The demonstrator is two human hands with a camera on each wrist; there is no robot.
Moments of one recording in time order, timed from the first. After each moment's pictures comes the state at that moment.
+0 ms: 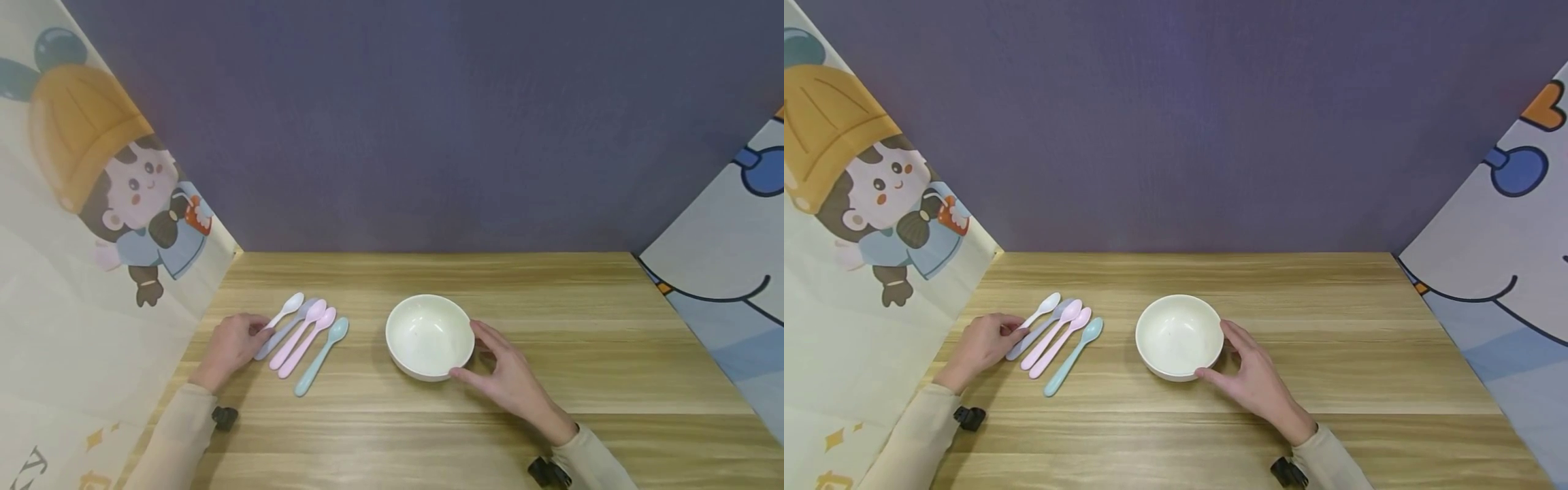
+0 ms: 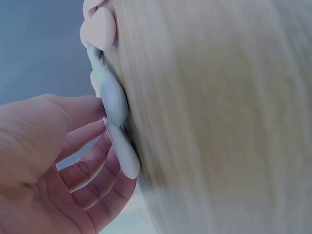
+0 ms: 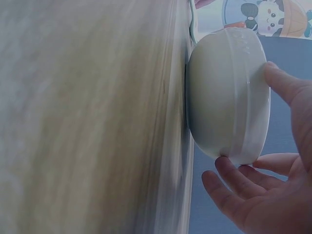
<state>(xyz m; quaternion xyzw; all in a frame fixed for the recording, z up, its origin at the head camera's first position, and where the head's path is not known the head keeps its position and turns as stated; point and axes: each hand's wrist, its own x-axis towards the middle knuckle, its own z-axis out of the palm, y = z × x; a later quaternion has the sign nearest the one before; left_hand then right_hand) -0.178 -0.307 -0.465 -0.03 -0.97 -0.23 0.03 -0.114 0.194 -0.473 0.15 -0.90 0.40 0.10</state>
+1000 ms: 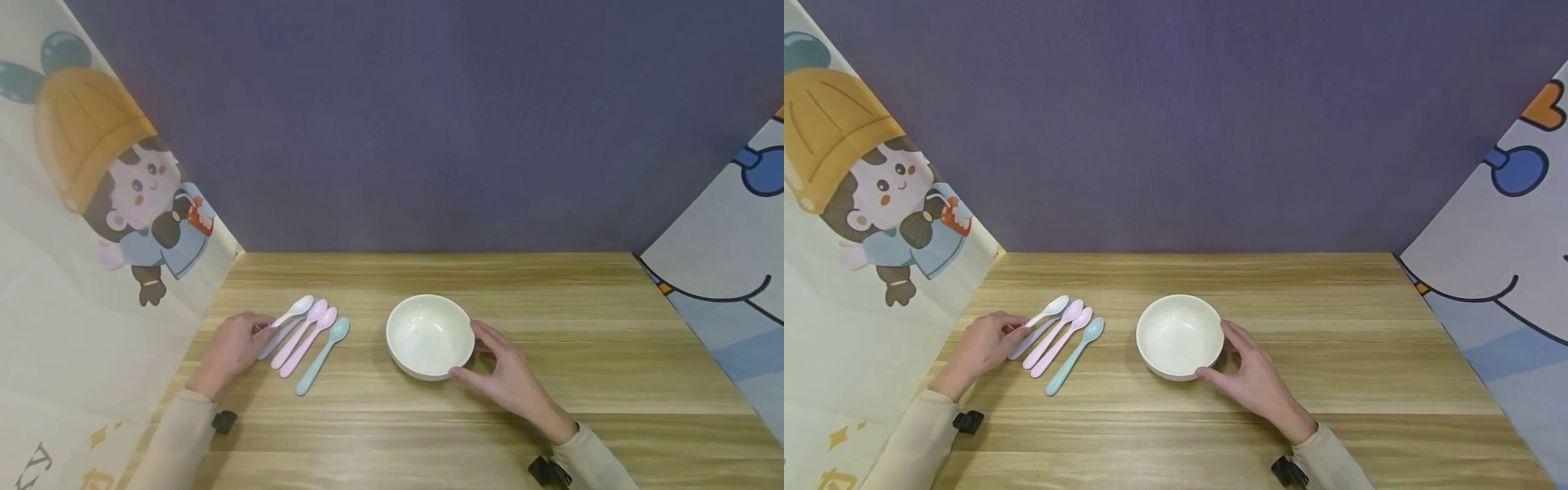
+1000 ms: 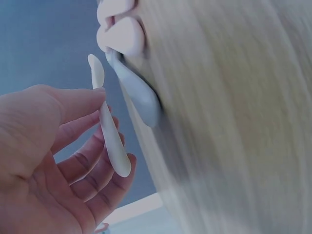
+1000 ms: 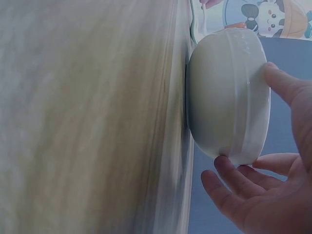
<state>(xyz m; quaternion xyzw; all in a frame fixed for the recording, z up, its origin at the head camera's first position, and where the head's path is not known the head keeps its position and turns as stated) -0.164 -0.296 -0.448 -0.06 -0.97 -0.23 0.05 -0.113 0.196 -0.473 0.16 -0.90 0.41 0.09</state>
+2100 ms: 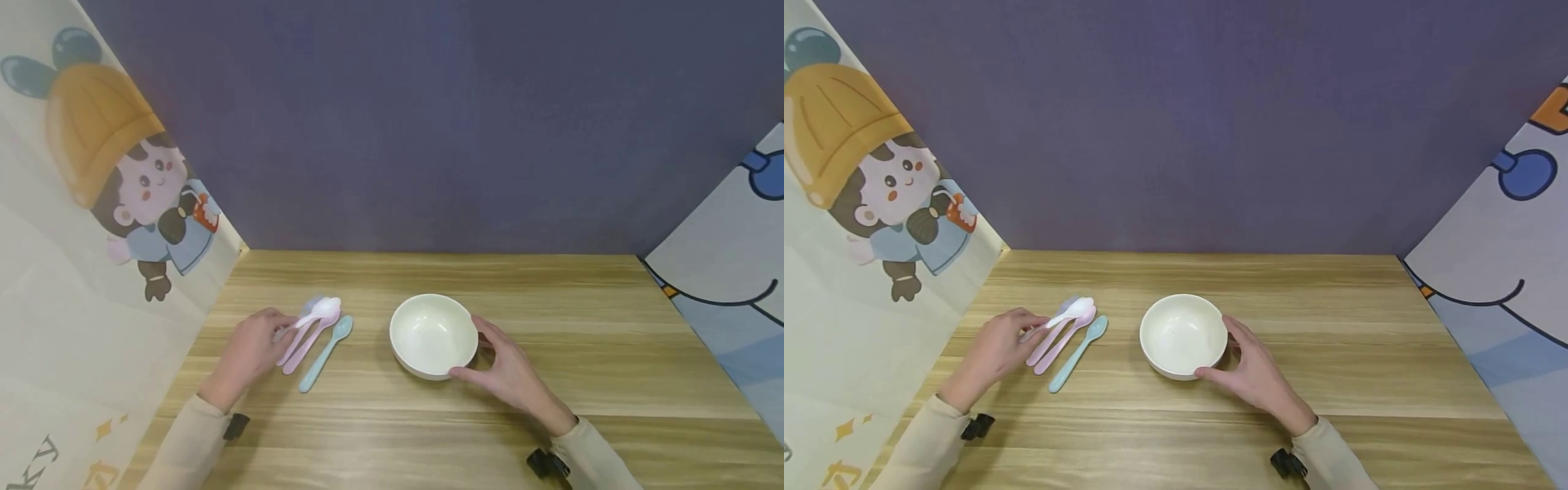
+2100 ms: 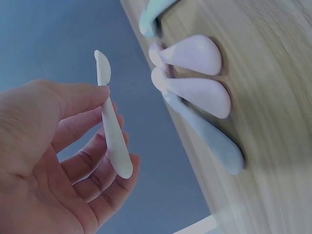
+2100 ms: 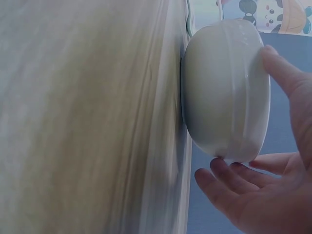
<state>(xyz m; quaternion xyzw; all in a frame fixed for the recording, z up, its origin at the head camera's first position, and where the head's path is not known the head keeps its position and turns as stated) -0.143 -0.254 -0.422 -0.13 -0.97 -0.20 0.10 -0.122 0.194 -0.469 0.13 -0.91 0.38 0.04</state>
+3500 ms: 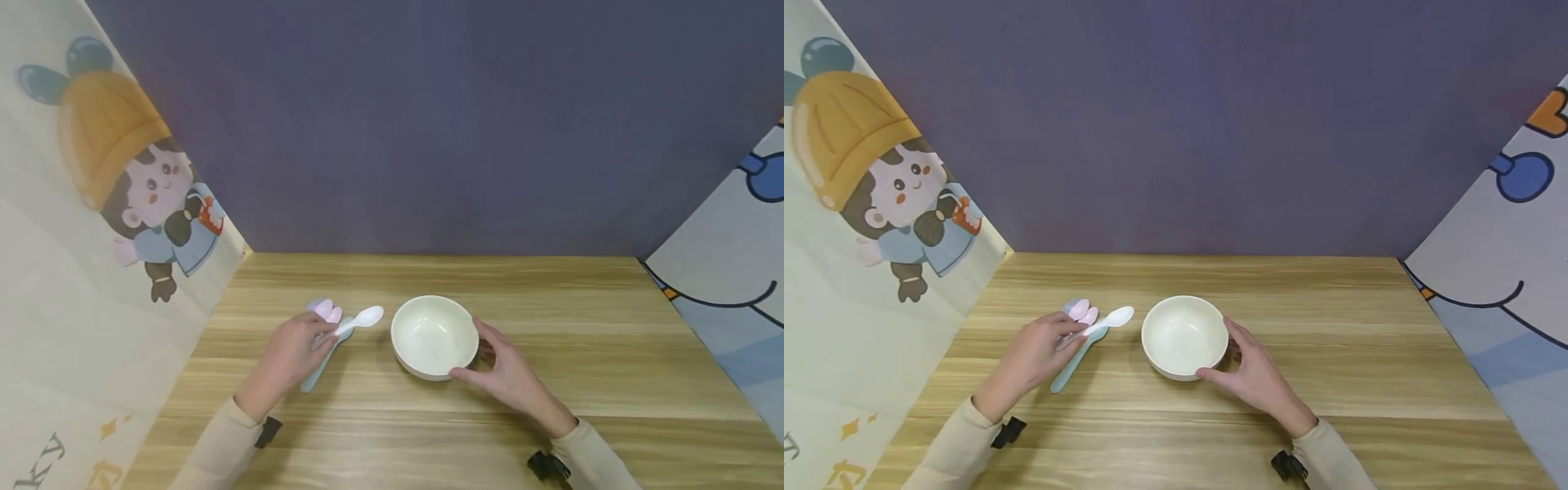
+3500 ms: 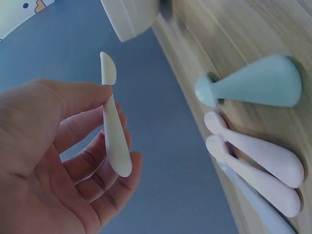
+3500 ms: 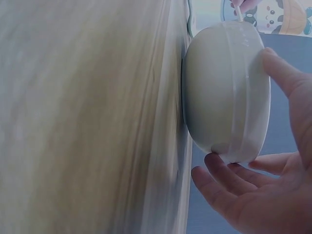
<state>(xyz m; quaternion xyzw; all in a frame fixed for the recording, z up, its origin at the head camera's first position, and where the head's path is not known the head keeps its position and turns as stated) -0.129 -0.192 -0.411 -0.20 -0.95 -0.18 0.14 -0.119 0.194 -0.469 0.14 -0.90 0.41 0.04</state>
